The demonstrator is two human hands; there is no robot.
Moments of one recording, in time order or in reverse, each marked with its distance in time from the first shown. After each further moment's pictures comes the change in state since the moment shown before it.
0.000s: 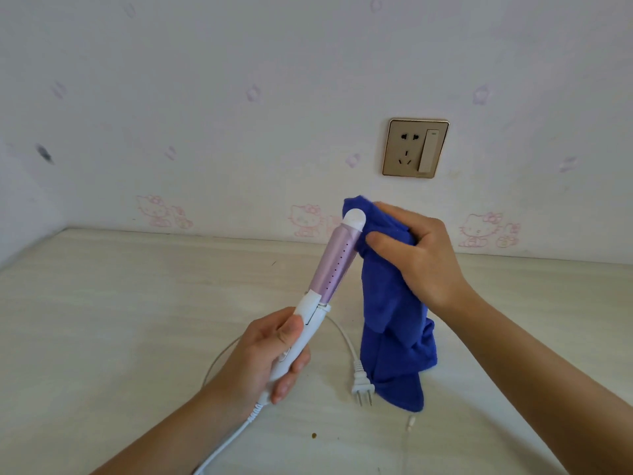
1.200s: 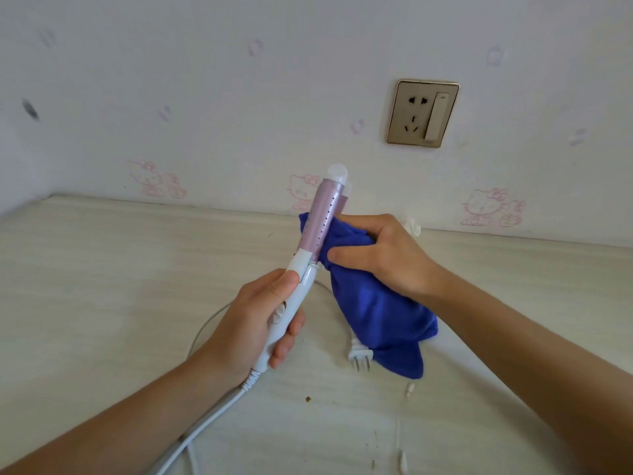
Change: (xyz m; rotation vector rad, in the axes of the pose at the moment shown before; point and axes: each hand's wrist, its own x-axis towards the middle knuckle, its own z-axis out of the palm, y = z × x) left_hand -0.002 -0.001 0.013 0.046 0.114 0.088; right_hand -0.019 0.026 0.027 -0.049 -0.338 0.142
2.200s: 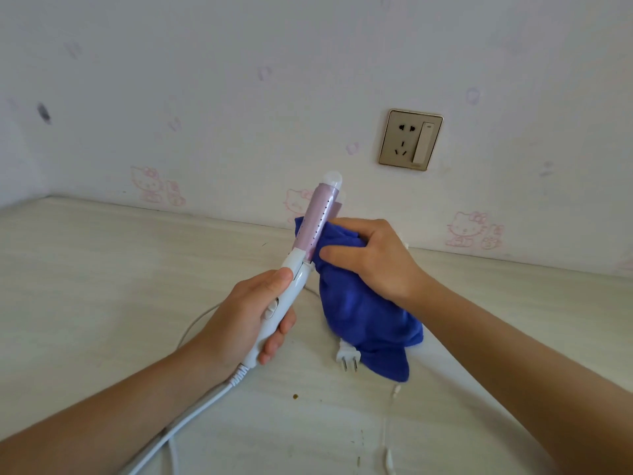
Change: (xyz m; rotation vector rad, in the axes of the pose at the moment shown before) left_hand -0.006 0.004 0.006 0.068 0.040 -0.017; right_hand -0.003 -0.005 0.005 -0.131 0.096 -0.069
